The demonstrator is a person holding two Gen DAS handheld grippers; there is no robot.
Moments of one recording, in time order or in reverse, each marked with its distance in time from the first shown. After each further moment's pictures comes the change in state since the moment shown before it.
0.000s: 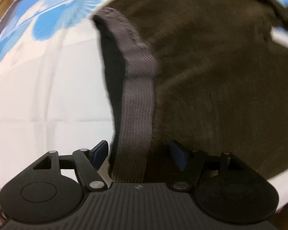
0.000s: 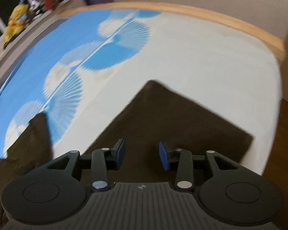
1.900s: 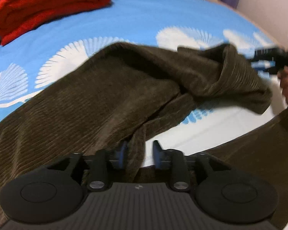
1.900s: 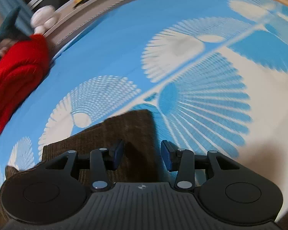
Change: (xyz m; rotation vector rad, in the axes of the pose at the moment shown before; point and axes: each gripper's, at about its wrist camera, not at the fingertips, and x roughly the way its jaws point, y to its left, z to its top) left arm 0.034 -0.269 0.160 0.295 -0.336 -0.272; right arm 0.166 0.221 0.015 -0.306 0.051 0.374
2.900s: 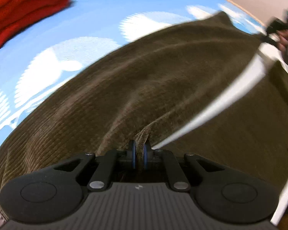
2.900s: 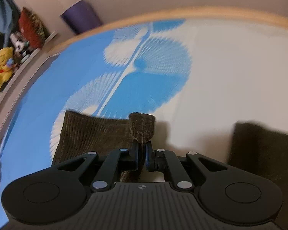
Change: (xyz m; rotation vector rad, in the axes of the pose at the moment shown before) left arm -0.015 0.007 0.004 0.242 0.086 -0.168; right arm -0.097 -0.112 0.023 0.520 -0.291 -0.420
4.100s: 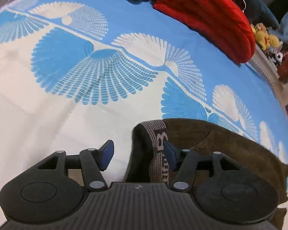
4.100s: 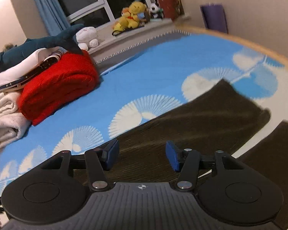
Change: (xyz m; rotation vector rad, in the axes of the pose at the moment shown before) left arm -0.083 0.294 -0.204 -1.015 -0.212 0.178; right arm -0.259 0.073 -0.126 -0.574 0.092 0.513
